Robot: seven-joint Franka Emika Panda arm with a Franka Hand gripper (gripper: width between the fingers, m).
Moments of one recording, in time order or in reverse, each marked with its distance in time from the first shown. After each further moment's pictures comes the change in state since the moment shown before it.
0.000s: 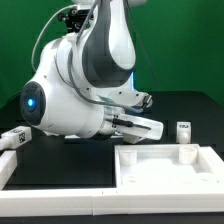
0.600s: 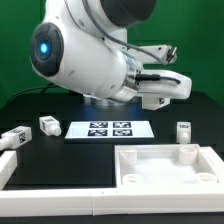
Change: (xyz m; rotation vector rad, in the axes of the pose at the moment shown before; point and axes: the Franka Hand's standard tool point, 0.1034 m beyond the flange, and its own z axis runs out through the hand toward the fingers) arm -0.068 -0.064 -0.046 -0.025 0.003 -0.076
